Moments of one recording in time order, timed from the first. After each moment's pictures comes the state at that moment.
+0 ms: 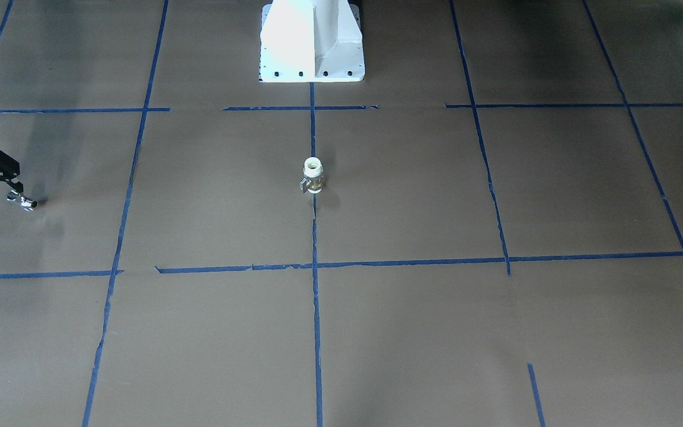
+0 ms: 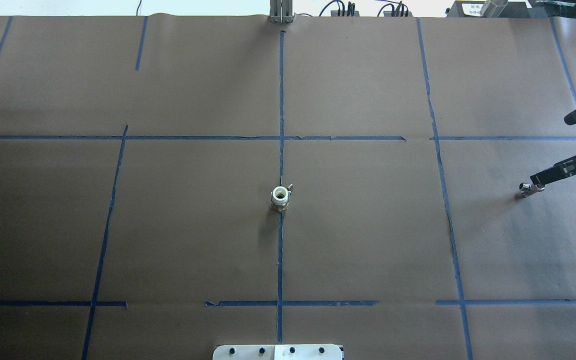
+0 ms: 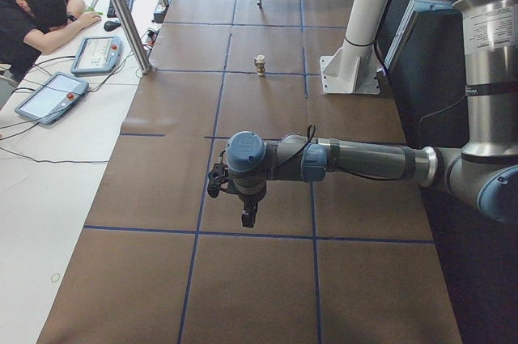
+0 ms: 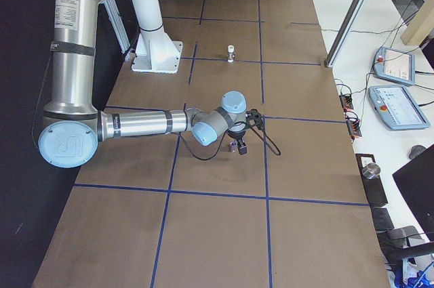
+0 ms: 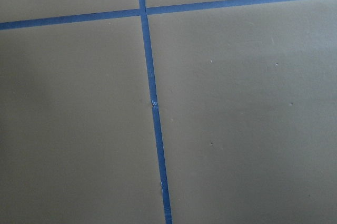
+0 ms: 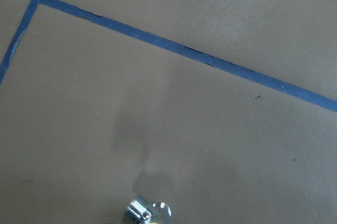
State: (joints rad) left arm -1.54 -1.38 -1.84 -1.49 -2.43 0.10; right arm 1.05 -1.68 1.69 -0.97 2.20 0.39
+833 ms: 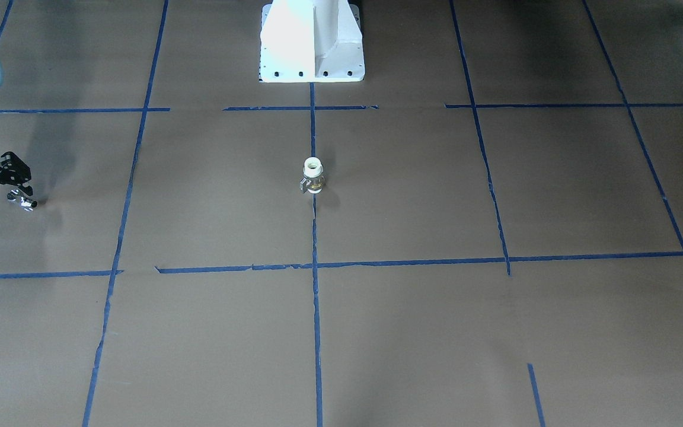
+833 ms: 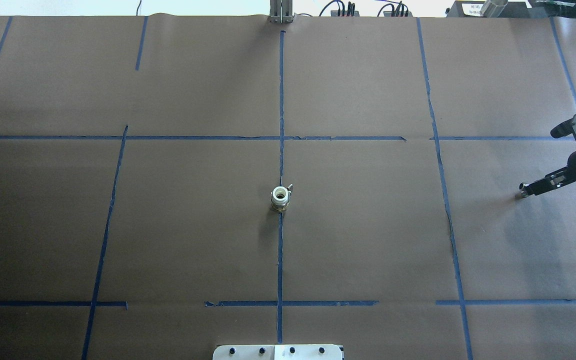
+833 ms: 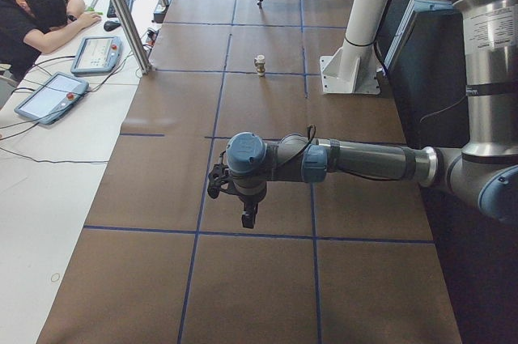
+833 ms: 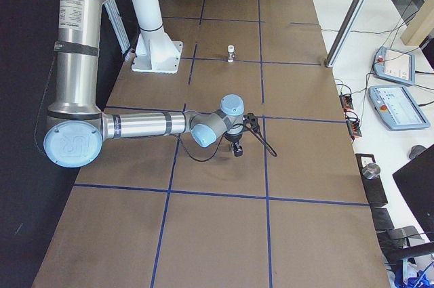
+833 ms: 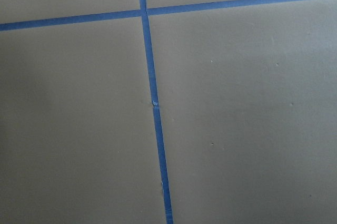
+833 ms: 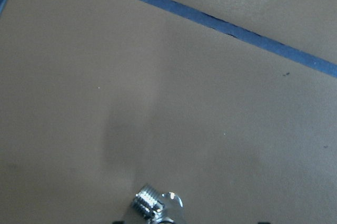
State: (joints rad) left arm -1.55 -1.38 -1.84 -1.50 -2.43 0.10; right arm 1.00 -1.67 1.66 -0.97 2.18 0.40
